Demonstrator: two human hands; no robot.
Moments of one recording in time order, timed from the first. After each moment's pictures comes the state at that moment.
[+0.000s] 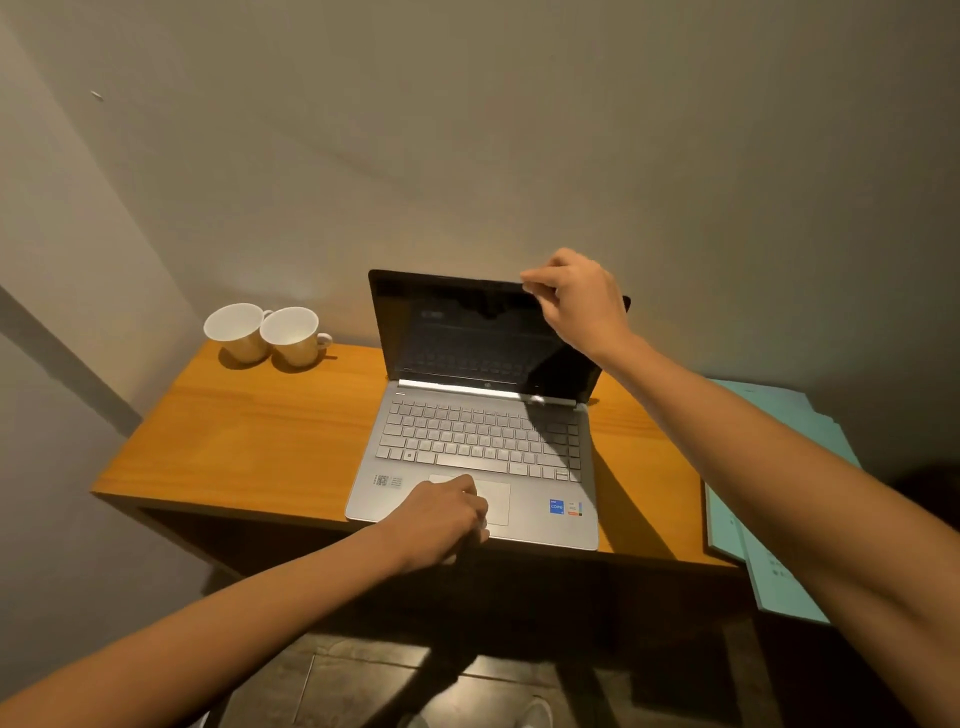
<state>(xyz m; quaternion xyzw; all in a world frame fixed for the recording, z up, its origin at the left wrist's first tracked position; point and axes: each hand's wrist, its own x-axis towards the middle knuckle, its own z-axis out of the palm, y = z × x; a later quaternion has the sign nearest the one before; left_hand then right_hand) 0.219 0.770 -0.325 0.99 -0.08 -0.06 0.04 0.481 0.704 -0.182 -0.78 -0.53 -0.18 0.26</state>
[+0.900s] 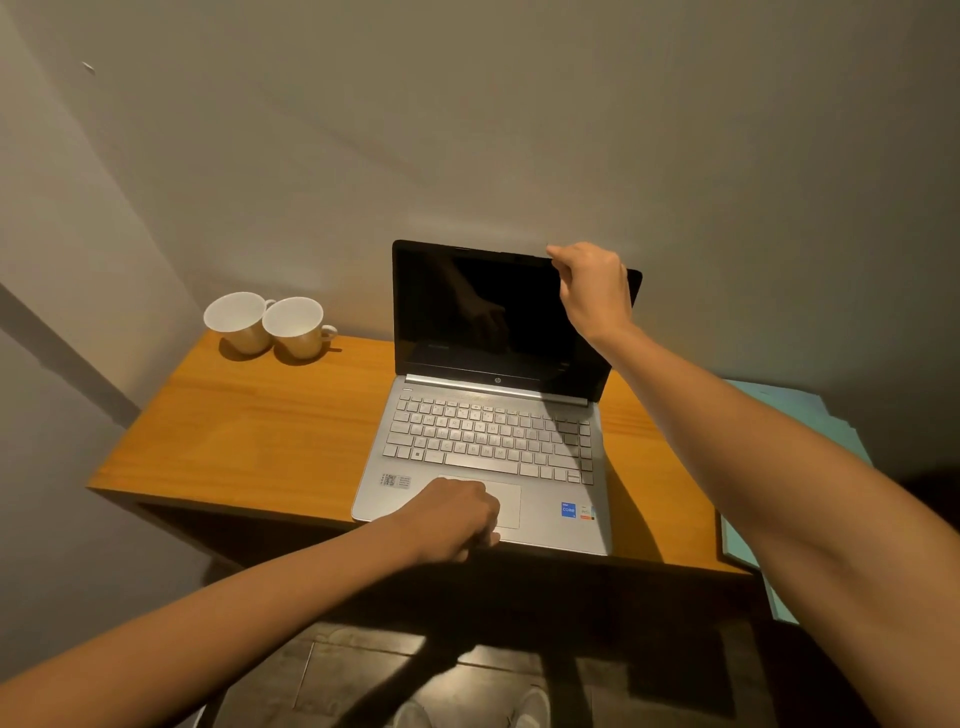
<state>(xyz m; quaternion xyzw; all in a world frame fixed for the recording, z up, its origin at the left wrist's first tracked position) 0.233 0.779 -0.337 0.99 -0.09 -0.07 0.10 0.505 0.738 -0.201 -0.85 -0.43 -0.17 0.26</state>
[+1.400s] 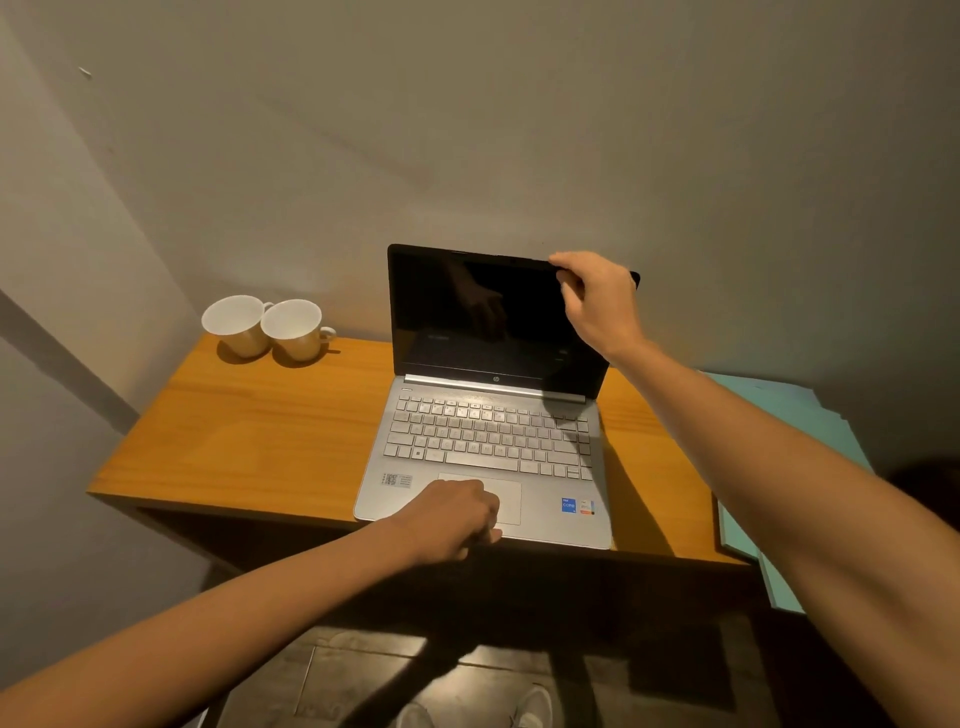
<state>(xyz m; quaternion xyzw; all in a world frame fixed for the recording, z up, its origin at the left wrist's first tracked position) 0.227 0.774 -0.316 0.98 -0.09 -0.12 0.10 0.500 0.714 -0.209 -0.81 -0.45 -0.14 0.34</state>
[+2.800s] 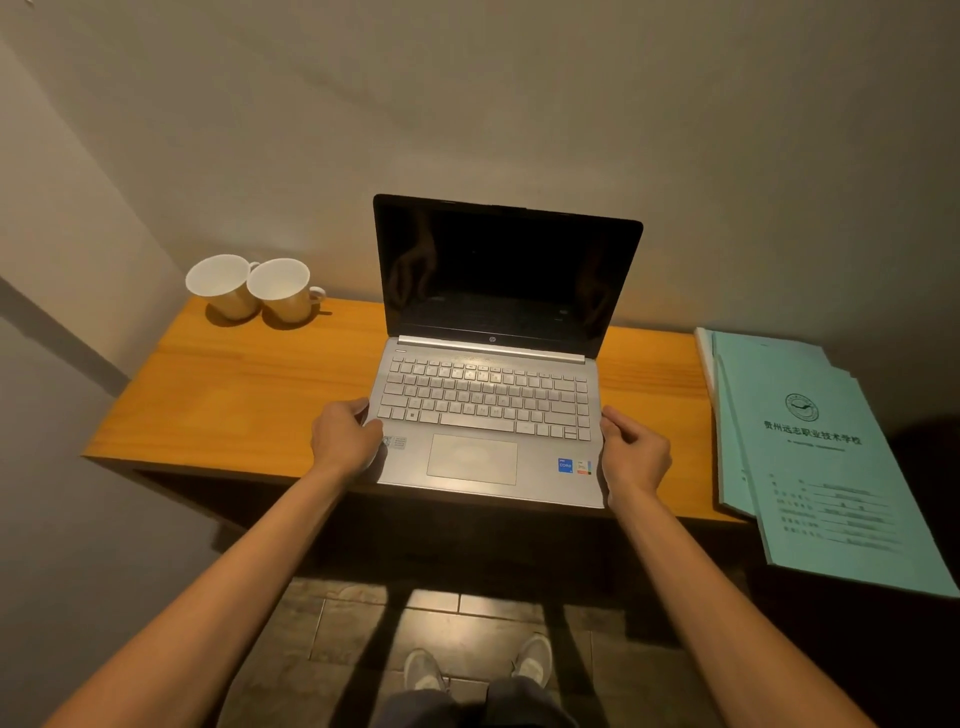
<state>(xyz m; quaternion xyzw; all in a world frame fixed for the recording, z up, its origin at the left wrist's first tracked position) 0.194 0.833 -0.326 0.77 0.49 0.10 0.39 0.402 0.588 -0.377 -0.79 0.07 0.09 0.60</state>
